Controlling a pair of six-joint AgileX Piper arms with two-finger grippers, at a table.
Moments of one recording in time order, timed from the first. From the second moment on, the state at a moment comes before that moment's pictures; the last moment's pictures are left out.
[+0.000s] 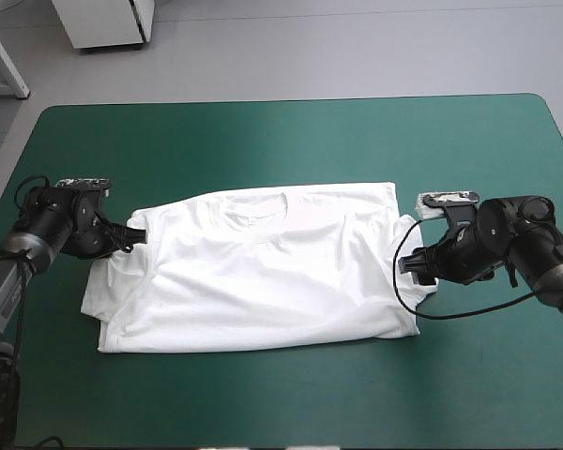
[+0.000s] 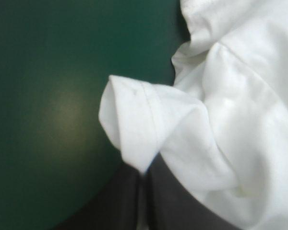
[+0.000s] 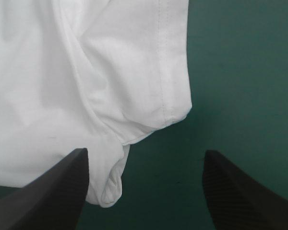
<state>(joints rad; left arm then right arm) 0.01 1.53 -1.13 0.14 0.89 -0.14 0.20 1.35 -1.08 0.10 1.05 -0.01</state>
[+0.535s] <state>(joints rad) -0.02 1.53 -1.12 -0.29 0.84 0.14 0.20 1.35 -1.08 0.13 0.98 -0.01</state>
